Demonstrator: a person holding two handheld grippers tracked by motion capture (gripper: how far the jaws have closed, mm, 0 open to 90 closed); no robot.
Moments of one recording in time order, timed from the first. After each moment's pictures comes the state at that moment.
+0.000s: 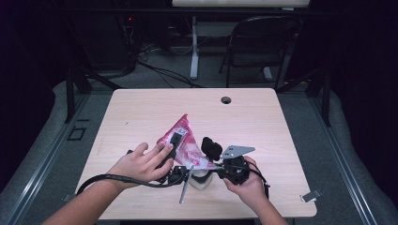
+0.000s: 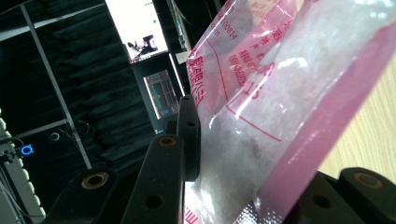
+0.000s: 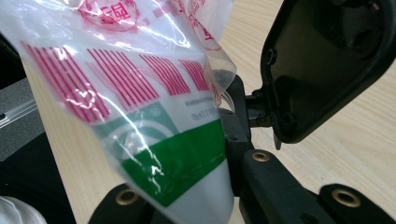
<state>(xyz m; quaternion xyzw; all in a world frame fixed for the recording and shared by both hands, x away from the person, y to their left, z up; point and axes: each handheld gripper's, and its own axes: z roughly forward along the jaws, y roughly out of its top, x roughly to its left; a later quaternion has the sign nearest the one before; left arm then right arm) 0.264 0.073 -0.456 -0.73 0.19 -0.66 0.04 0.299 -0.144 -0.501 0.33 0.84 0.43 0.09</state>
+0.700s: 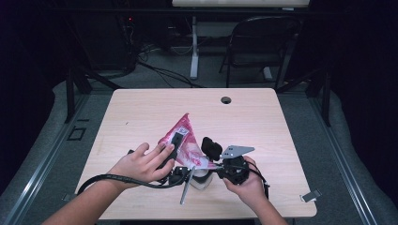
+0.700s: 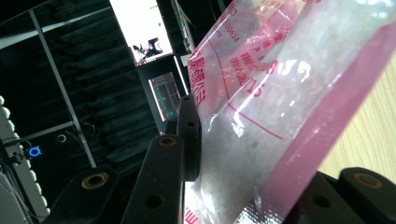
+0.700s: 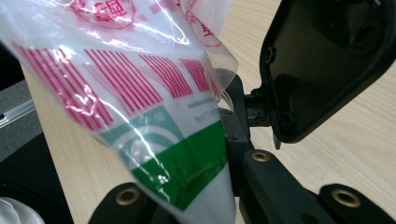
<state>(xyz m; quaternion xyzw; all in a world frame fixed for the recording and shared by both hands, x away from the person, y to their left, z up) 0.262 0.071 -0.454 -0.72 0.20 -0.67 0.04 0.300 -0.144 -0.502 0.33 0.84 0.42 0.10</state>
